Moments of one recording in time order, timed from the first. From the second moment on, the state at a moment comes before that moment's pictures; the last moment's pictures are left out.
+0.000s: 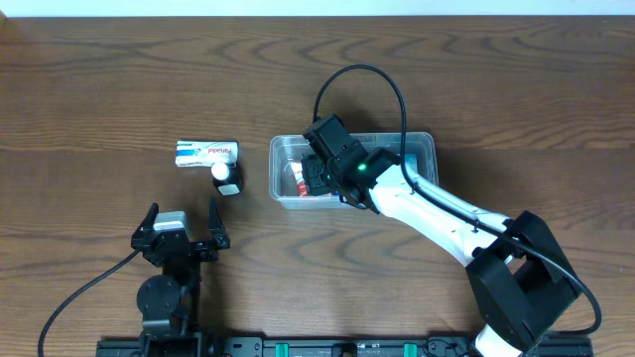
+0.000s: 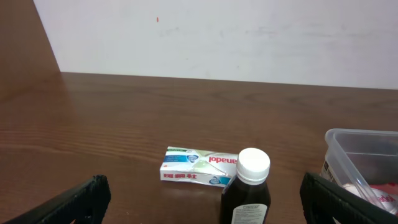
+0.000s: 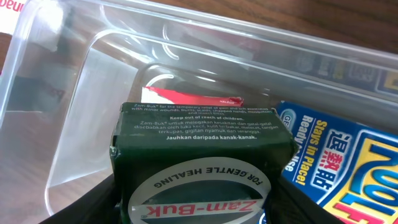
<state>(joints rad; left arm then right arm) 0.02 0.01 0.03 -0.13 -0.06 -0.04 0.74 1.83 1.25 -0.45 0.02 0.49</state>
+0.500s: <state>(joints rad) 0.02 0.01 0.03 -0.13 -0.06 -0.04 0.74 1.83 1.25 -0.45 0.02 0.49</state>
